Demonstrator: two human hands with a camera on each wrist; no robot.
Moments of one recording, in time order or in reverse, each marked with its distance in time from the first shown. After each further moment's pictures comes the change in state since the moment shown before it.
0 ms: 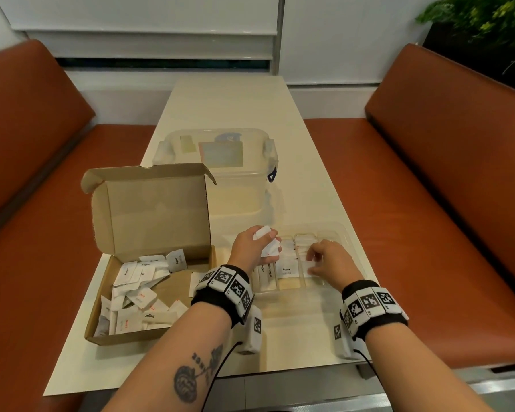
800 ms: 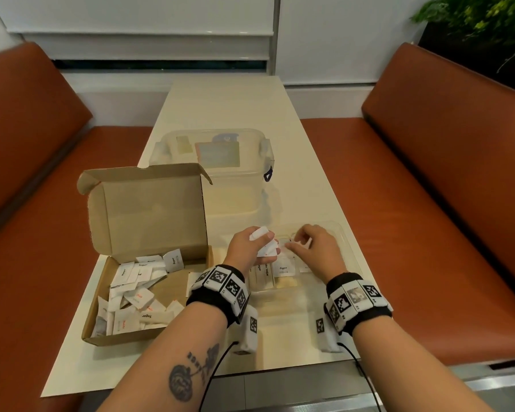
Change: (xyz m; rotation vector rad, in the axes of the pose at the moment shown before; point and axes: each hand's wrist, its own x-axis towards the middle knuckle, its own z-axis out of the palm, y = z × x) left_hand 0.001 -0.004 -0.001 -0.020 0.001 -0.010; right_hand 0.001 -0.033 -0.002 0.295 0.265 -0.050
